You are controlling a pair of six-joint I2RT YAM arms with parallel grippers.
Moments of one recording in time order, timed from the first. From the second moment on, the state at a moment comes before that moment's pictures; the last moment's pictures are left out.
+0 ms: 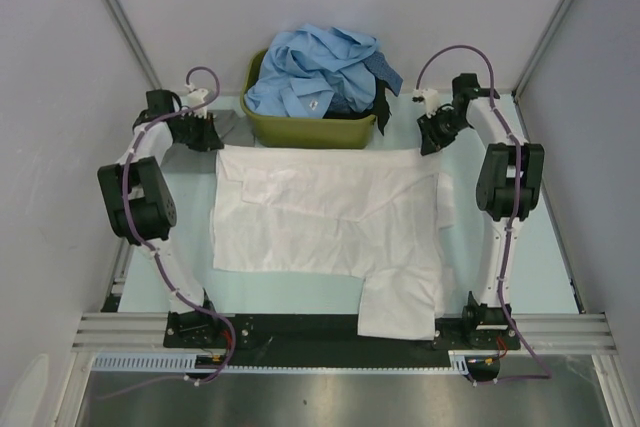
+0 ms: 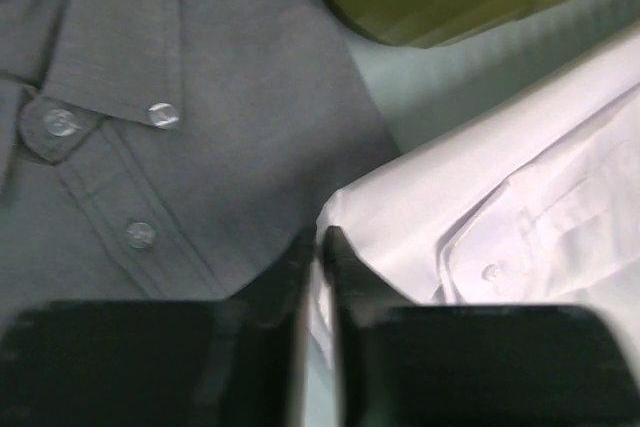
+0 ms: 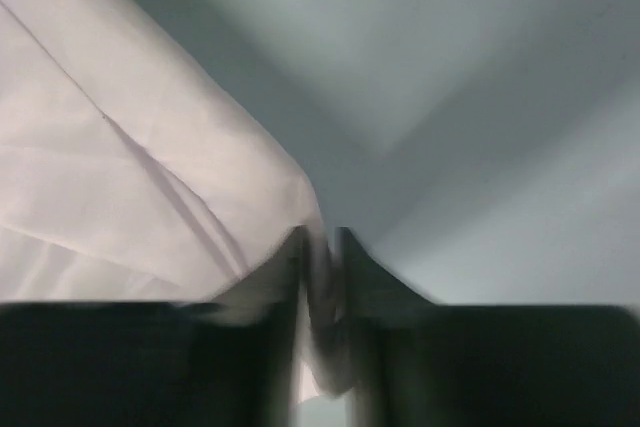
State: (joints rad) left arm 0.23 1.99 1.56 -0.54 0.67 0.39; right arm -0.01 2.24 1.95 -0.93 -0.51 -0.66
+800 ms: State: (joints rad) left arm 0.03 1.32 0.72 -0.83 0.59 1.03; right arm 0.29 1.46 1.02 -1.33 -0.55 -1.13
